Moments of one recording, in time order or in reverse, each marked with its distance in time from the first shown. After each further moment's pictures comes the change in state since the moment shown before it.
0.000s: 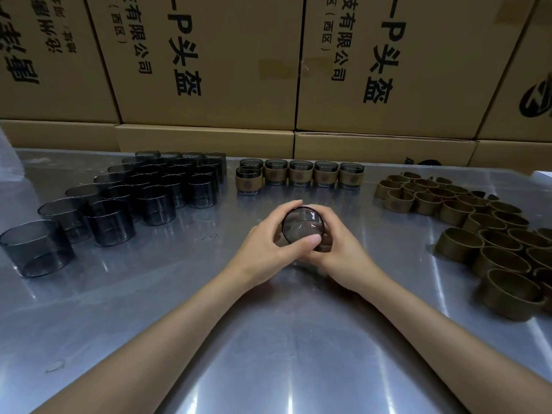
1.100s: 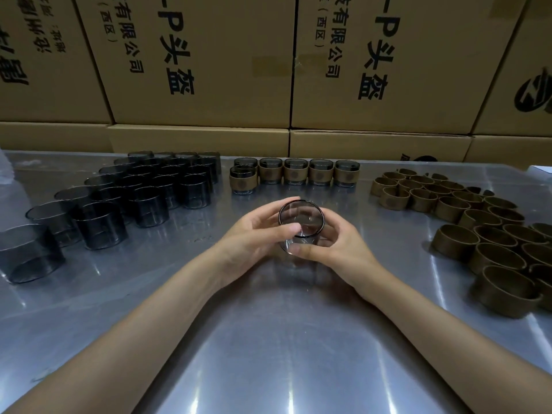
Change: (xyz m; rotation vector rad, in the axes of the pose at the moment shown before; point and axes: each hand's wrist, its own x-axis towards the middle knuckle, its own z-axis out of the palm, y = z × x) left_hand 0.010 0.003 -0.016 -0.638 -0.224 -0.155; right_hand 0.001 -0.002 -0.006 0.321 0.005 0.062
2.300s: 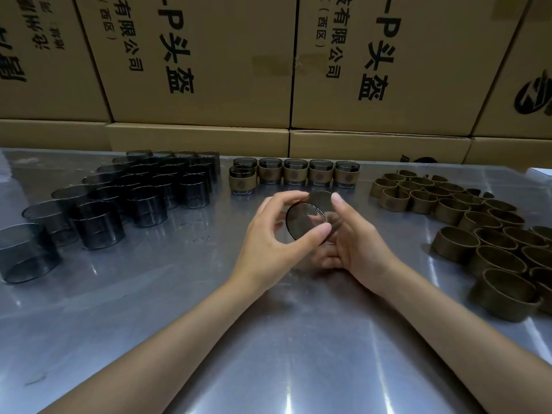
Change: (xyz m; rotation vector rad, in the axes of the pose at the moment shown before) left_hand -0.005 -0.006 0.043 0.566 0.364 0.375; right_hand 0.004 -0.020 -0.015 0.295 -0.095 0.377
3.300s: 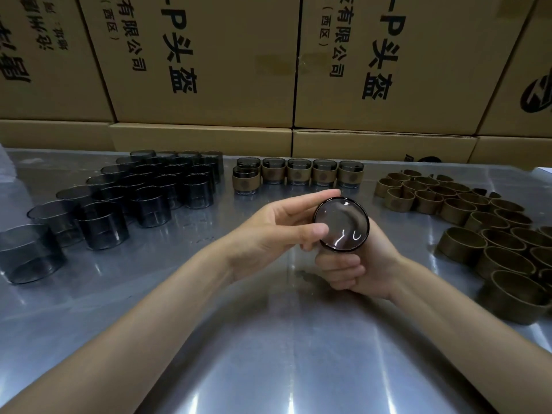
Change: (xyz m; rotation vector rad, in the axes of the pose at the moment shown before) left_hand 0.022 0.017 -0.028 -0.522 -0.554 -0.264; right_hand -0.006 -0.011 0.003 0.183 -0.348 0.296
